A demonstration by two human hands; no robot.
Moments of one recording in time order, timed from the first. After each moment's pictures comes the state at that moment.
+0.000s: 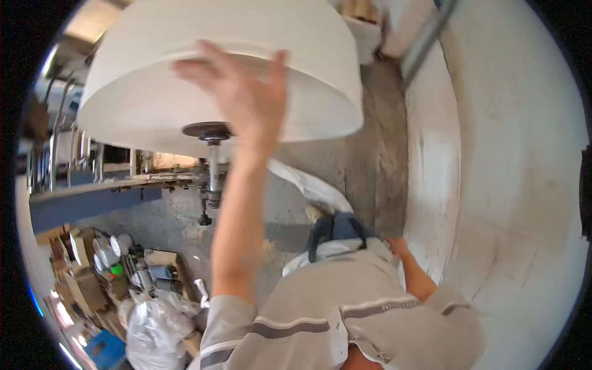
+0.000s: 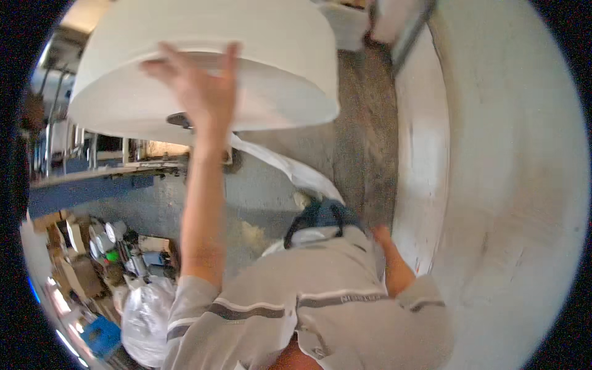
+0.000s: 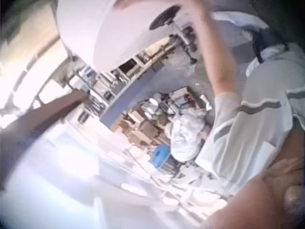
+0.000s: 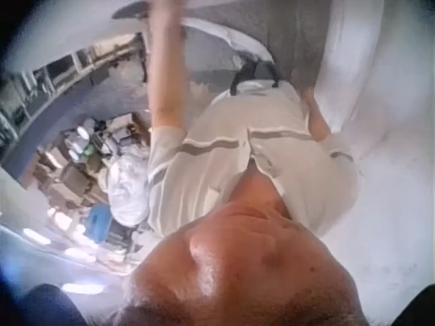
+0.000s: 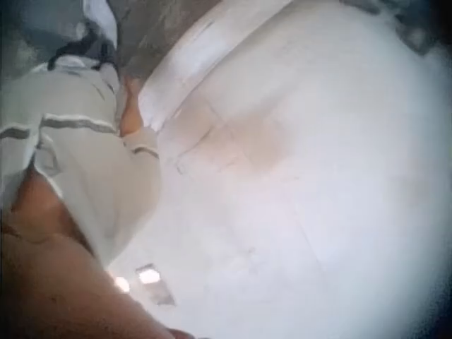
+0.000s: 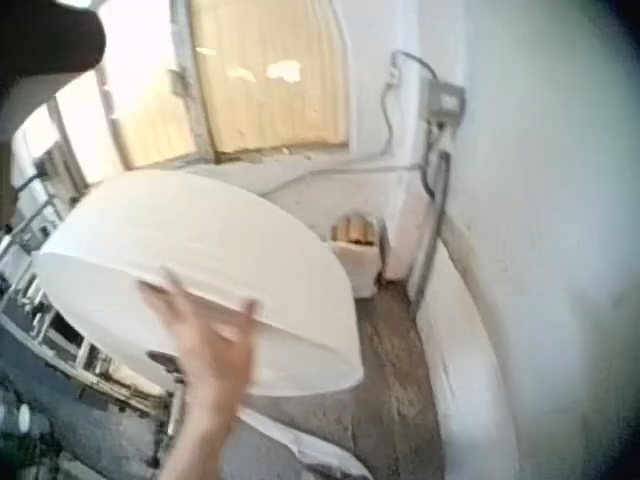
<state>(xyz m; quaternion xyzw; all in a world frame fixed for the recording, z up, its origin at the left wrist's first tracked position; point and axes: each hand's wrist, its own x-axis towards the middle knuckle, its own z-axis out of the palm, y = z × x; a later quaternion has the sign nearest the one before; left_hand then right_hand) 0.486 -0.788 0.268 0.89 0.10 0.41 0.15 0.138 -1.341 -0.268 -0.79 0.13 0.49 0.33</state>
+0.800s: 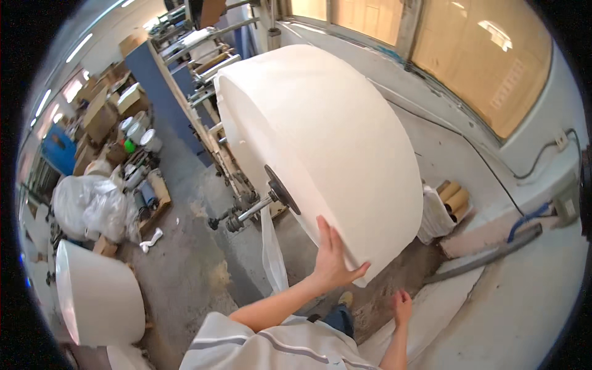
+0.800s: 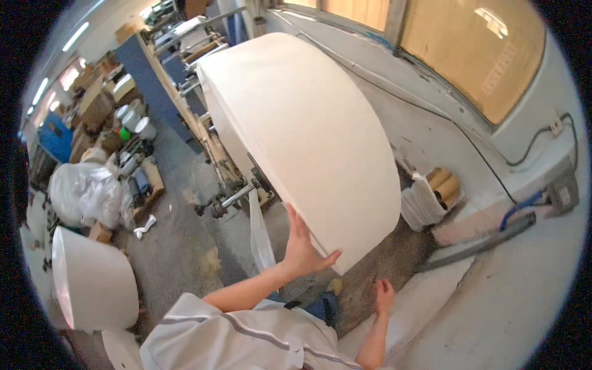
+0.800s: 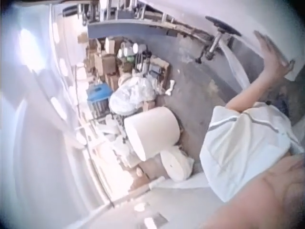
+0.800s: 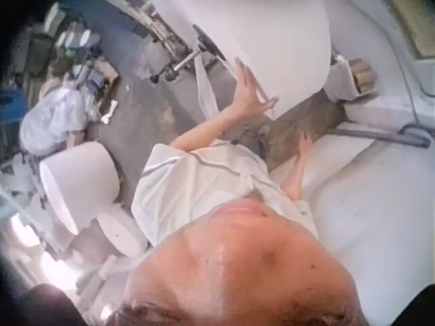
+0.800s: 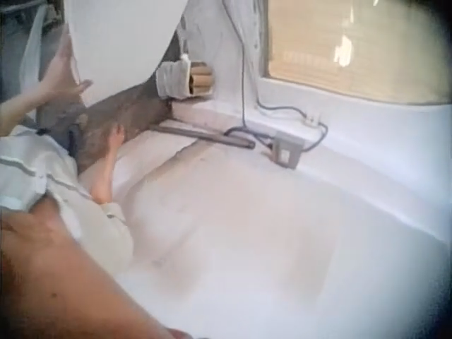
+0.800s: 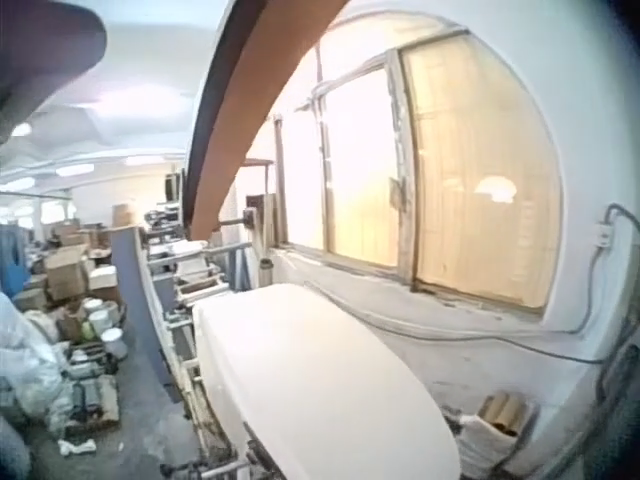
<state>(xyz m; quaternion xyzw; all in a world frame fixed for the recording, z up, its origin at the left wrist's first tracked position) 0.509 -0.884 0.195 0.83 0.21 0.43 0.27 0.692 -1.220 -0.078 -0.80 -0.05 0.26 0.53</state>
